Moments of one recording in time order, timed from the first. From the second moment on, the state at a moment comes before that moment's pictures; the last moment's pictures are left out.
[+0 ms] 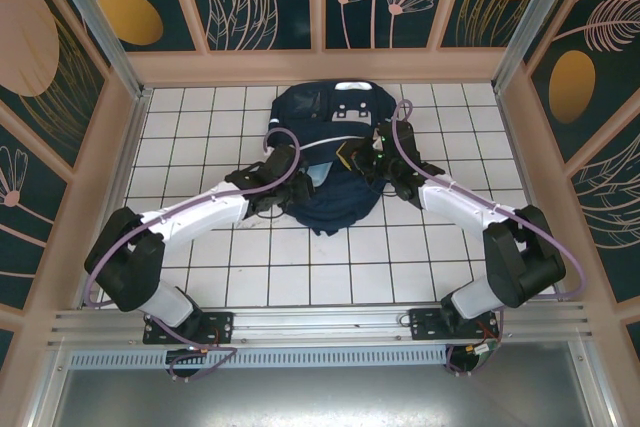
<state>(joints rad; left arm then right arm) -0.72 1.55 1.02 -0.35 -0.07 -0.84 0.51 1.48 0.90 0.11 -0.37 1.28</state>
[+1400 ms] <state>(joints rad) -0.58 1.49 0.83 0.13 0.14 -0.93 0.51 1.48 0.91 0.10 -0.35 1.28</state>
